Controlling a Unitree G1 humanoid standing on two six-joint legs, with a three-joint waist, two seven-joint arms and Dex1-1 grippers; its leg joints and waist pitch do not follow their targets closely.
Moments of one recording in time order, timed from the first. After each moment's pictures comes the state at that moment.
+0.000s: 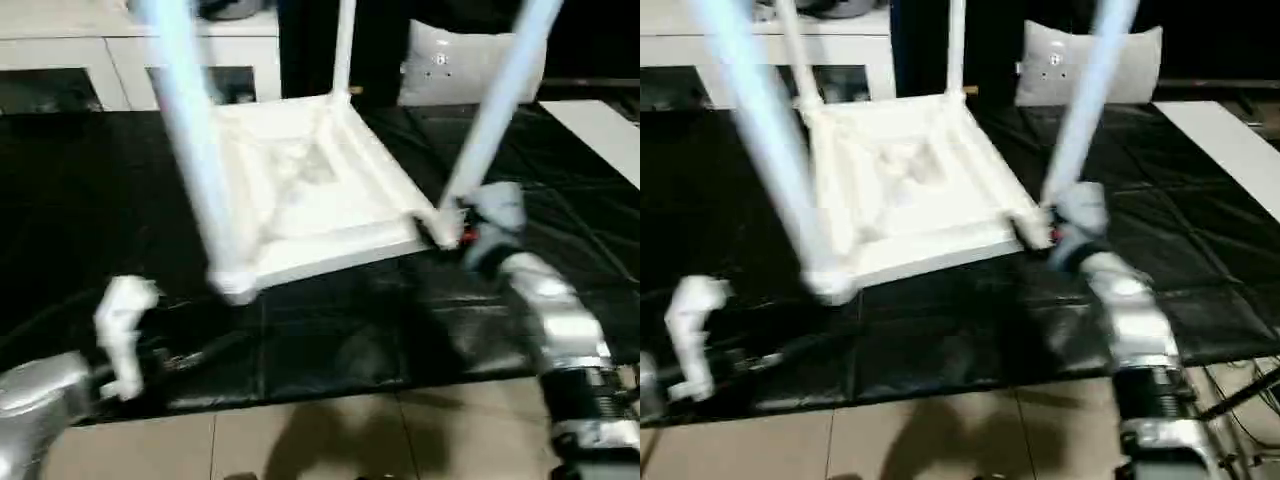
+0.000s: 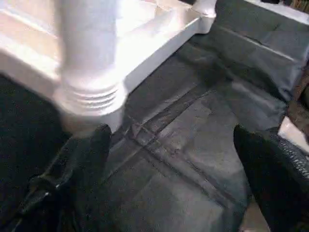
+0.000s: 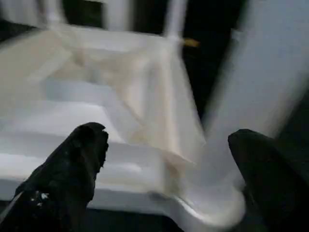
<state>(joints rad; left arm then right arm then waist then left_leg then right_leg) 0.15 0.57 0.23 -0.24 -0.44 0.46 -0.93 -0.44 -0.33 -0.10 0.38 0.14 0.20 0.39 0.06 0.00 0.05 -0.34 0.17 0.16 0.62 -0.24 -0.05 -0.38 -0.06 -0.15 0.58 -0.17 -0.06</state>
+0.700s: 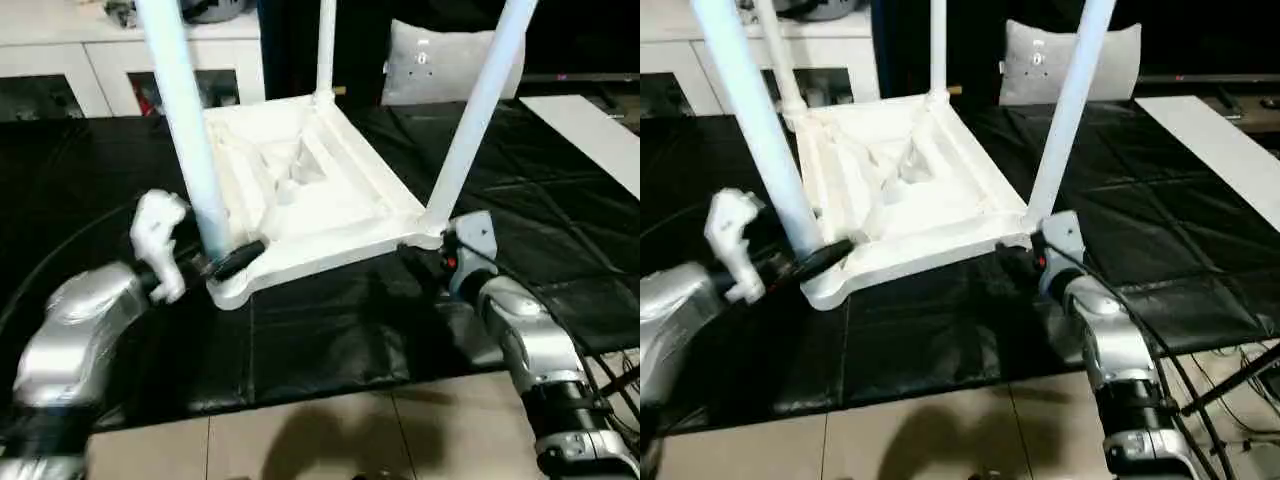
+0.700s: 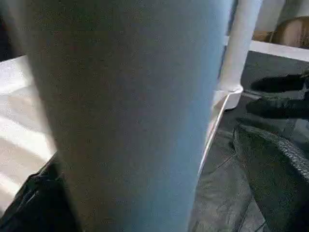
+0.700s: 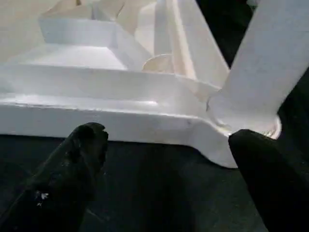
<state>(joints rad) -0.33 0.43 0.09 0.12 -0.32 0.30 -0.83 -0.39 -0.25 0.00 0.40 0.10 0.26 0.38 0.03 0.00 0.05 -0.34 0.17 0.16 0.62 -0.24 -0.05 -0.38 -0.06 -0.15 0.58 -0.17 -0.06</state>
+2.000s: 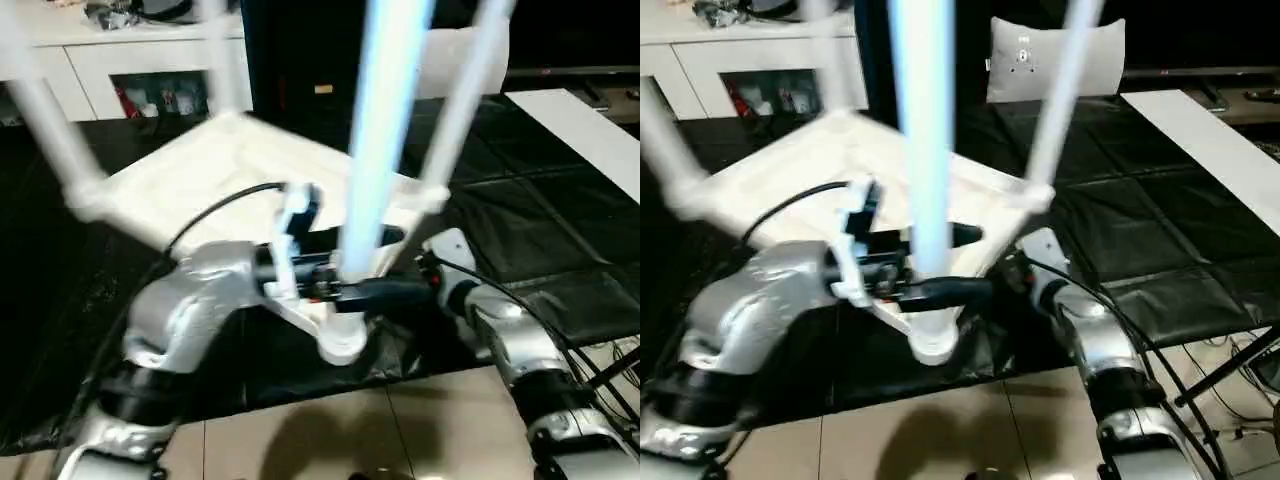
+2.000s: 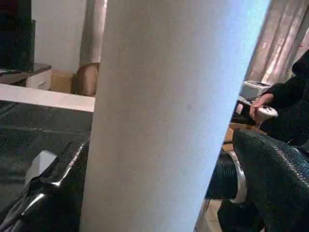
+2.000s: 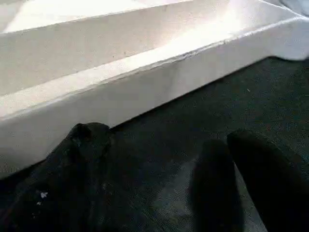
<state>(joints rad) -0.50 0.20 -0.21 -0.08 -0.59 0.56 -1.04 -0.49 -0.24 0.07 0.69 0.00 0.11 0.48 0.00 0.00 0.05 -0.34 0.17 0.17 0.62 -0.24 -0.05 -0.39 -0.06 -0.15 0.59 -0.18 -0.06</state>
